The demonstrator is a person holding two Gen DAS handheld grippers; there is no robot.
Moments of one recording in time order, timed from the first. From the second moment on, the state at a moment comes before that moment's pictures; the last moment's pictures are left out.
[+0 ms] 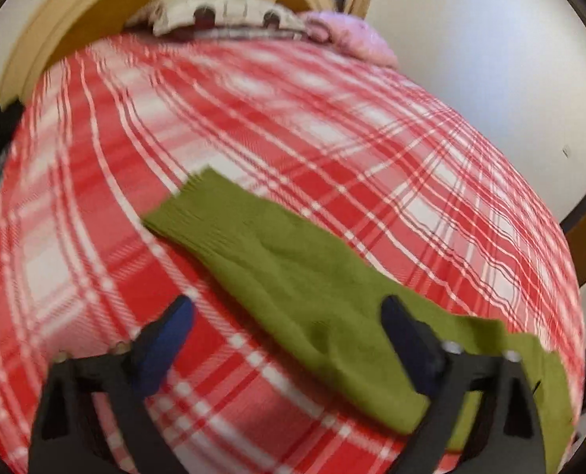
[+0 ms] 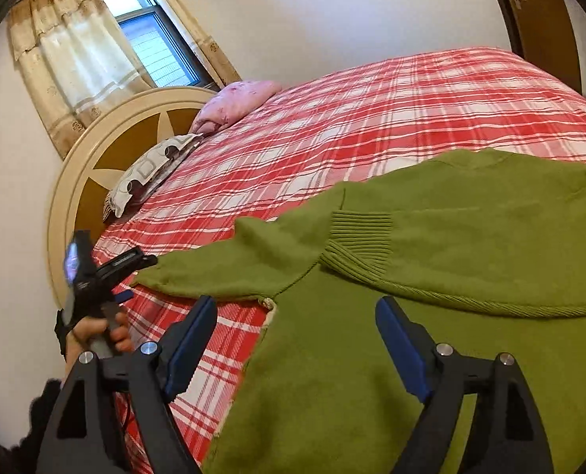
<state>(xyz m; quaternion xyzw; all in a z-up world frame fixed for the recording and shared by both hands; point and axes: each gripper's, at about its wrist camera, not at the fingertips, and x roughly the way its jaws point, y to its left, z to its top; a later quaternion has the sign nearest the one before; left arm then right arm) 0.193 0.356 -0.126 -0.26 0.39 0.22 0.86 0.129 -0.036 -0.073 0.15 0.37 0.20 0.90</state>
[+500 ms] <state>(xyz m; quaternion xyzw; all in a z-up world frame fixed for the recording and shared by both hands) 0.205 0.354 -0.127 -0.27 0.38 0.21 0.86 0.120 -0.078 -0.089 0.19 0.39 0.14 0.89</state>
